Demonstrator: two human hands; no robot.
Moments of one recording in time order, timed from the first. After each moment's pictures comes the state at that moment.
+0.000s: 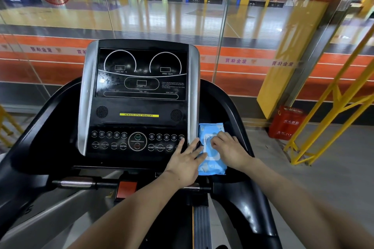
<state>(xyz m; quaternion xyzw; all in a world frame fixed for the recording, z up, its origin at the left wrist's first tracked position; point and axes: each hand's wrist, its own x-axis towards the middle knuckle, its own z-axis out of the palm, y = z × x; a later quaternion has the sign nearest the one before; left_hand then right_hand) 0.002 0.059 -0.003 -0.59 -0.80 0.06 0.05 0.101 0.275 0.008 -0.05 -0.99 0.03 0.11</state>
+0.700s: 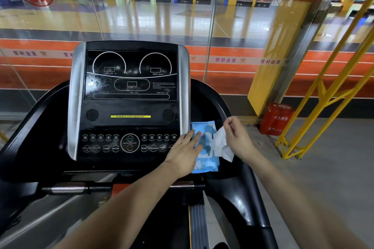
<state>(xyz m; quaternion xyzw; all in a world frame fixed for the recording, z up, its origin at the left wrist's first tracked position) -0.001 0.082 0.023 -0.60 -0.79 0.01 0.09 0.130 0.266 0.067 -0.21 -0.84 0.42 0.29</state>
